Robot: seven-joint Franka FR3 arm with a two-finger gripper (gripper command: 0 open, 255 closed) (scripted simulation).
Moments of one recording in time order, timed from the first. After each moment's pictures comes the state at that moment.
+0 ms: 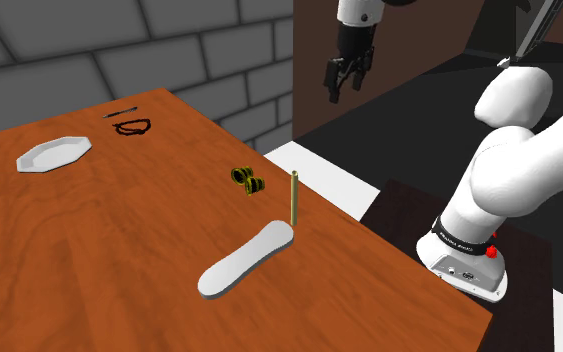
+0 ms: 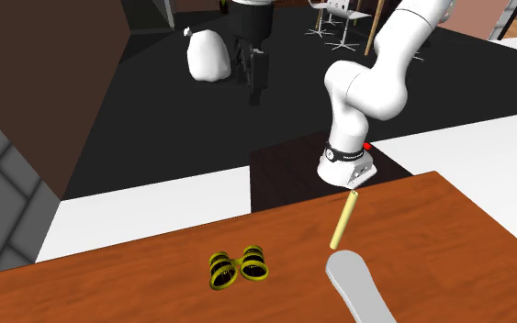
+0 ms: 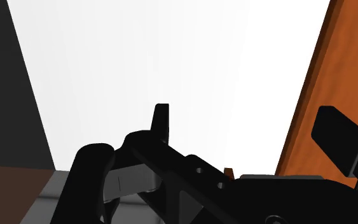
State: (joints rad) arm 0.03 -0.64 0.07 -2.33 -0.02 1.74 0.24
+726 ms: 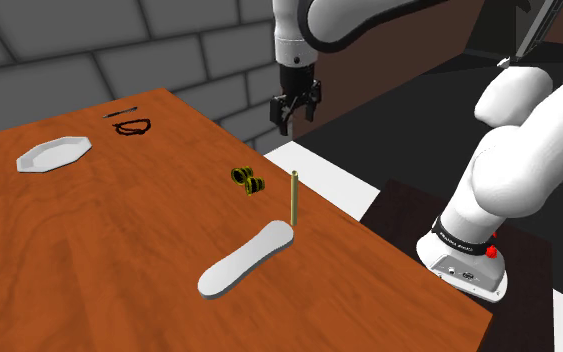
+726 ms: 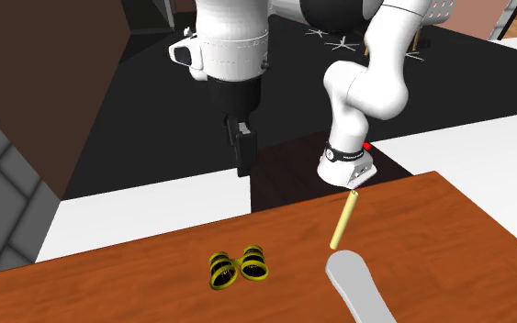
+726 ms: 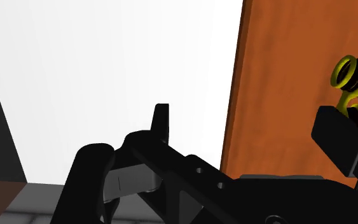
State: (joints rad) arm 0.08 -0.31 0.23 -2.20 0.02 1.89 0.45
